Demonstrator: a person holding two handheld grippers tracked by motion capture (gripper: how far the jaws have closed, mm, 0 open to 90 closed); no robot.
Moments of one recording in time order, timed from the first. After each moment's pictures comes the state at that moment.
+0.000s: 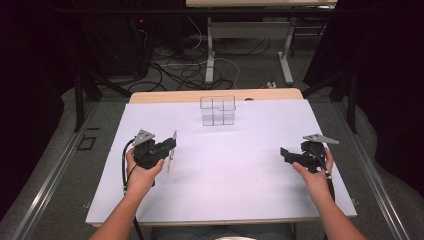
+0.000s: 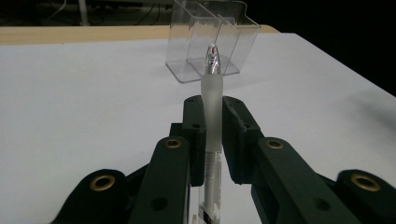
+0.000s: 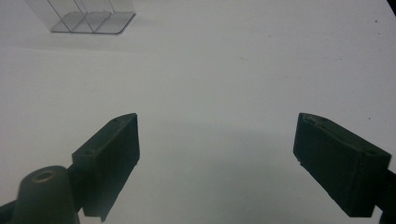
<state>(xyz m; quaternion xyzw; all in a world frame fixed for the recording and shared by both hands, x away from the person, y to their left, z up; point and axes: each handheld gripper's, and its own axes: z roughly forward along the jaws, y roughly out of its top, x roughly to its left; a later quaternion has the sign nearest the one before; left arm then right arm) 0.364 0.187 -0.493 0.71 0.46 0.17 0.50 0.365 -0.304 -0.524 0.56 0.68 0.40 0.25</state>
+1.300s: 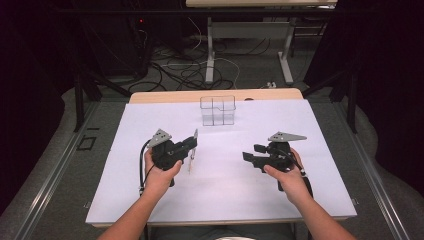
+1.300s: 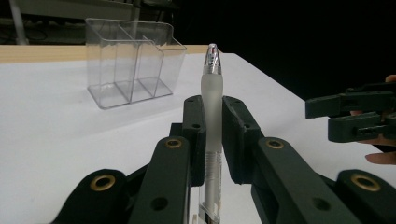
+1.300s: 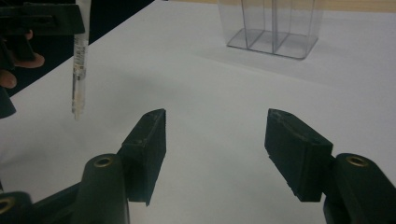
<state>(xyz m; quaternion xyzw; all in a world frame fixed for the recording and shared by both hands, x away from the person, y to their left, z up) 0.357 0.135 -0.488 0.70 0.41 0.12 0.58 0.352 -0.207 -0.493 0.43 0.75 0.50 0.11</state>
